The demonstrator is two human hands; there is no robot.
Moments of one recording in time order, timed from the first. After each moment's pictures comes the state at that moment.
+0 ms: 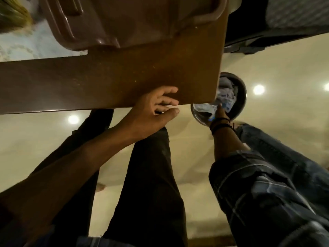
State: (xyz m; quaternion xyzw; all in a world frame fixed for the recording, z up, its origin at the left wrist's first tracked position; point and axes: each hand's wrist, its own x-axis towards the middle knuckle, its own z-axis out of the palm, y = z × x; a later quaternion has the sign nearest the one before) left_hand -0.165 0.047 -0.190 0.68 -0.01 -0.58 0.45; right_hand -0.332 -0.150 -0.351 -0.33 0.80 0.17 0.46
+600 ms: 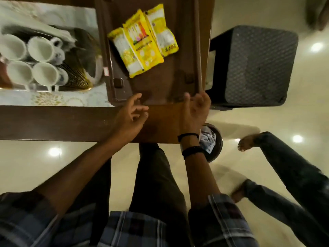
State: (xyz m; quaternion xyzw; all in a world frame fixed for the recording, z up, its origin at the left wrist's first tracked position) left_hand -0.080 0.077 -0.141 0.76 0.06 -0.39 0.52; right_hand -0.127 -0.083 -0.161 -0.64 0.54 -0.11 0.54
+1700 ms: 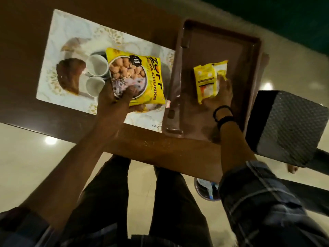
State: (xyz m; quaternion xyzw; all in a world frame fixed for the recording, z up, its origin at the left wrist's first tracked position) left_hand 0.048 0.217 -0.106 0.67 0.24 -0.15 0.69; right_hand 0.065 -0.068 -0.186 -0.88 0.31 0.21 0.29
